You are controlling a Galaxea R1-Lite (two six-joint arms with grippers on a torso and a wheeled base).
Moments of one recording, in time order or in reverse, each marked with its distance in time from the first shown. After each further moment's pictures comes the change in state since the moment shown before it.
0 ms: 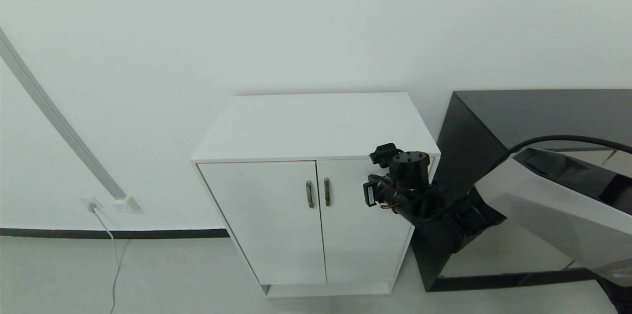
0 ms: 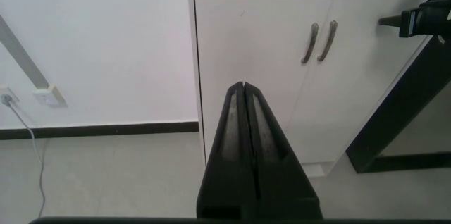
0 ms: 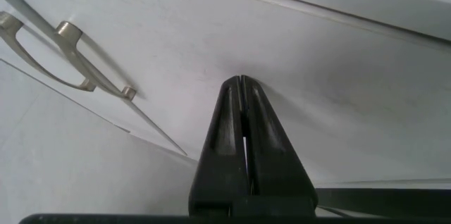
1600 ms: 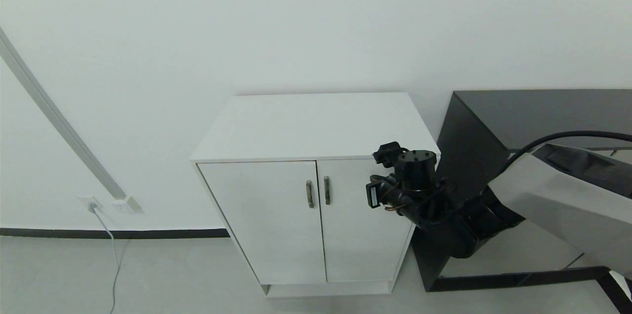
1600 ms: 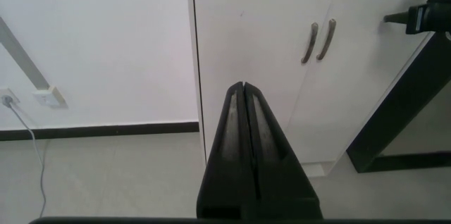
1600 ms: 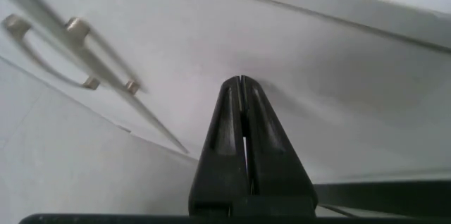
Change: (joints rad) left arm 0.000 0.000 0.000 -0.001 -0.001 0.003; right arm 0.016 -0.077 0.091 -0.011 0.000 0.003
